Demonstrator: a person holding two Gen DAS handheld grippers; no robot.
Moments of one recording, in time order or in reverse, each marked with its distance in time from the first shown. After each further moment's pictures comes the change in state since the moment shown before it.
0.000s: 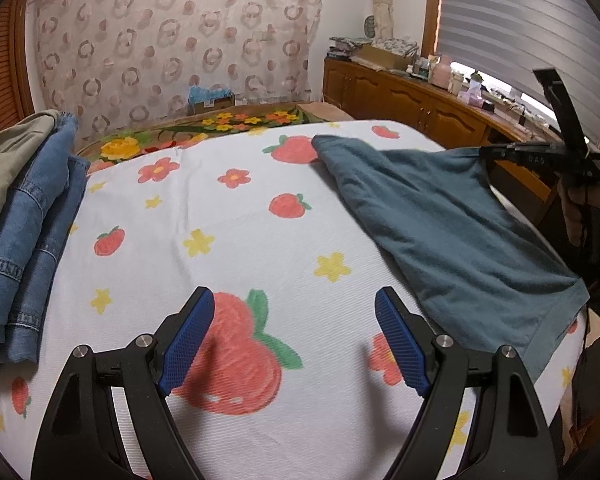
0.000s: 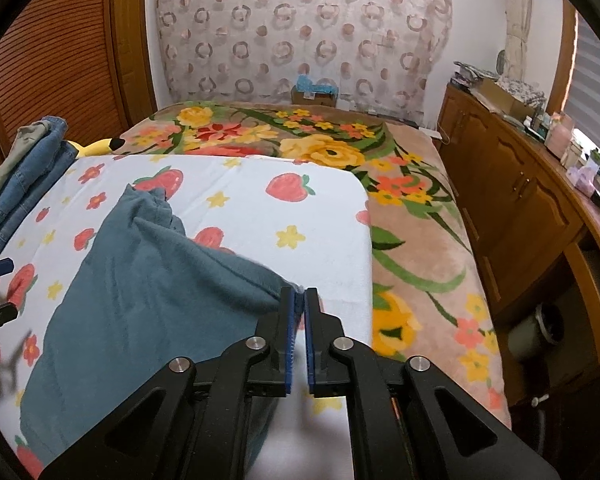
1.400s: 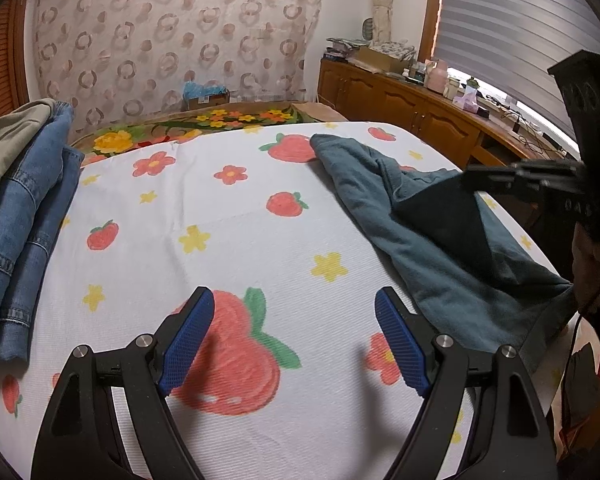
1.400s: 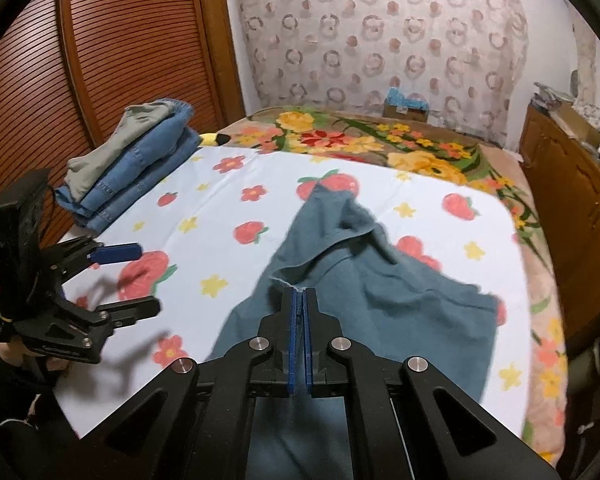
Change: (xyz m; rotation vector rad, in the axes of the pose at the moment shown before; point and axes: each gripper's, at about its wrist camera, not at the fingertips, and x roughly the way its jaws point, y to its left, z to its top) left arm 0.003 0.008 -0.003 -0.022 0.007 -0.037; right arm -0.025 0.076 -0.001 -0.078 -0.023 0.259
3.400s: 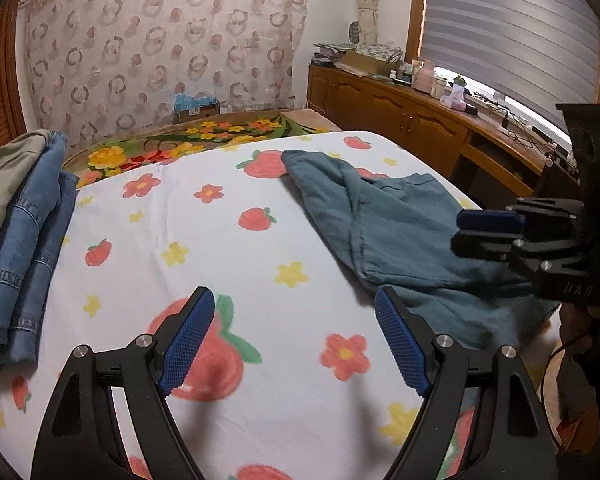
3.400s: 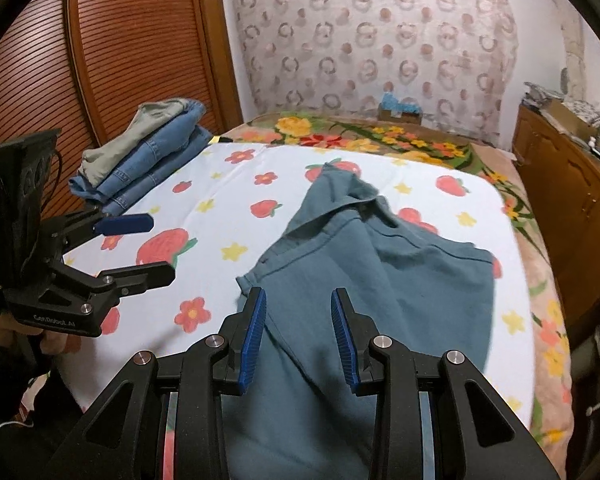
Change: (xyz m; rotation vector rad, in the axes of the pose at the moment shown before) left arm -0.015 -0.021 0.009 0.037 -0.014 -0.009; right arm -0.020 0.025 -0.038 0.015 -0.024 0.007
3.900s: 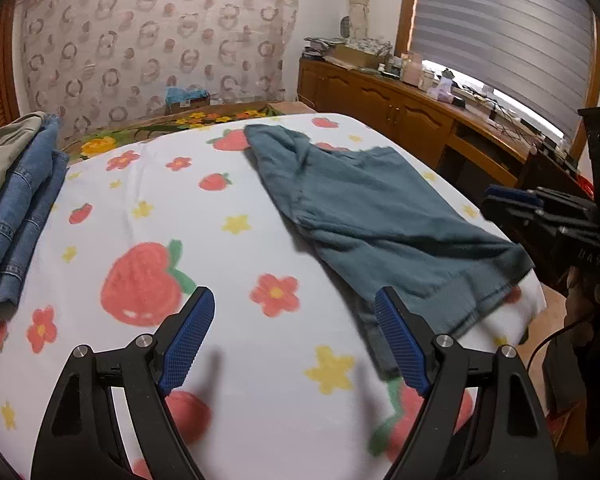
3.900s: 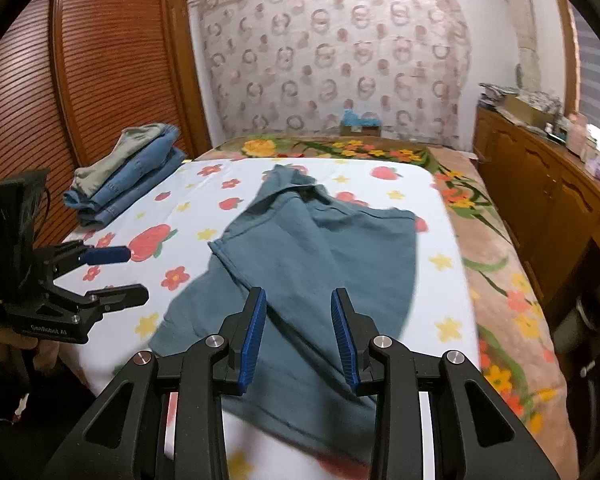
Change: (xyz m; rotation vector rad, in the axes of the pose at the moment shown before) left arm -0.024 -0.045 -0.036 -0.005 0.014 -0.018; right arm -0.053 0.013 -0.041 0.073 -0.097 -0.094
